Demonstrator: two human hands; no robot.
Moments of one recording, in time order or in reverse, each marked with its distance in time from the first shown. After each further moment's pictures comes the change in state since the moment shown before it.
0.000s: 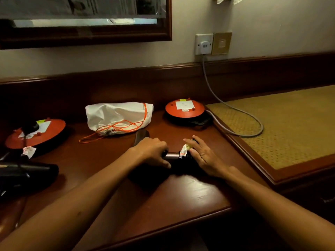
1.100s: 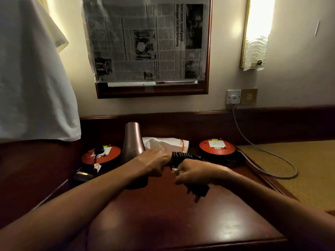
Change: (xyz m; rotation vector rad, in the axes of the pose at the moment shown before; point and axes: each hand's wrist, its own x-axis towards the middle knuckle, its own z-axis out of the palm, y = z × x) left_hand -0.145 -0.045 -0.062 0.171 0.268 -0.194; right_hand -0.019 -0.269 -0.042 0.024 -0.486 -0.032
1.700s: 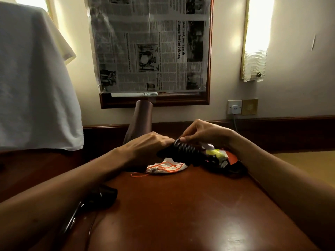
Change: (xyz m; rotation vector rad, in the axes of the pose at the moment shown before) left_hand -0.025 -0.031 -0.083 -0.126 0.324 0.361; right_hand 0.014 -0.016 -0.113 0.145 0.137 -0.325
